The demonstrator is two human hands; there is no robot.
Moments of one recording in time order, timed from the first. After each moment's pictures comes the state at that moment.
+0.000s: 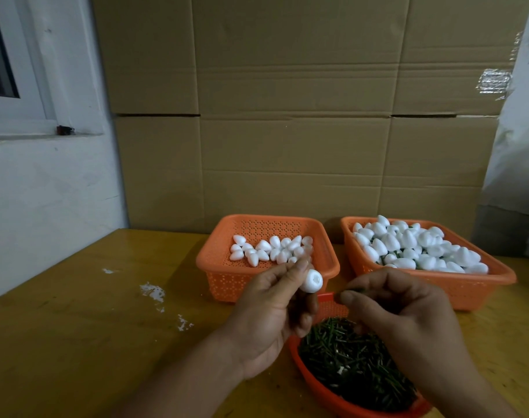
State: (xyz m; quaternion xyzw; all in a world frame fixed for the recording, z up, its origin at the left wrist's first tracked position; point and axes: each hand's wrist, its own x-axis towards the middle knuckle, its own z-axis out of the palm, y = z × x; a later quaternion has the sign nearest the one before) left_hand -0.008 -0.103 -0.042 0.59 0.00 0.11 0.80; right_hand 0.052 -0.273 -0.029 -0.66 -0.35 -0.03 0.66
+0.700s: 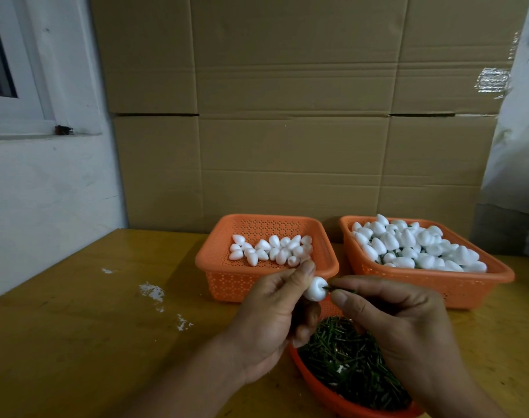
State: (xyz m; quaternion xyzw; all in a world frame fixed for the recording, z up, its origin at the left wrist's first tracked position) left_hand -0.012 -0.108 -0.042 0.63 -0.01 0.11 0.77; right_hand 0.042 -0.266 -0.028 -0.60 -0.39 -0.04 0.69
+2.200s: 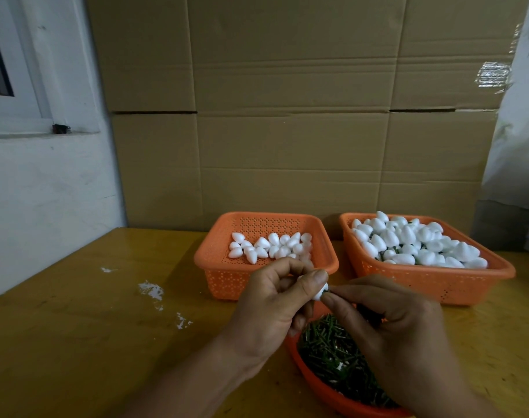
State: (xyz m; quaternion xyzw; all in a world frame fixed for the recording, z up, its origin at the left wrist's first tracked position) left_hand -0.011 -0.105 -0.044 0.69 -0.04 0.20 0.69; right_hand 0.047 -0.269 -0.041 -0.72 -0.45 -0.27 0.46
